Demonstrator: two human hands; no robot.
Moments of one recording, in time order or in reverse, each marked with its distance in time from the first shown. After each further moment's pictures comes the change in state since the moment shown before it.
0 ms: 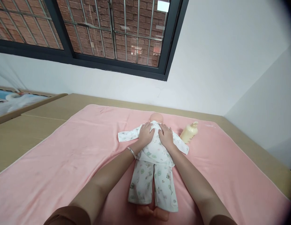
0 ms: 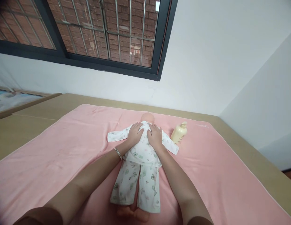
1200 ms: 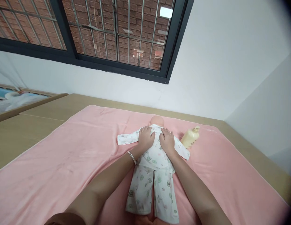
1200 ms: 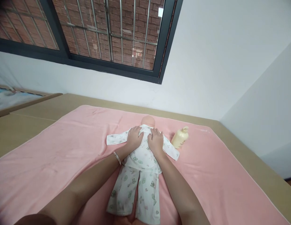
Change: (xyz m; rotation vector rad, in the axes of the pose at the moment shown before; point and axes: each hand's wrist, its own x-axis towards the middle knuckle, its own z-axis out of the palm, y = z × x) left_hand -0.005 0.004 -0.002 0.066 0.082 -0.024; right_hand -0.003 -0.004 0.000 -0.097 0.056 0.019
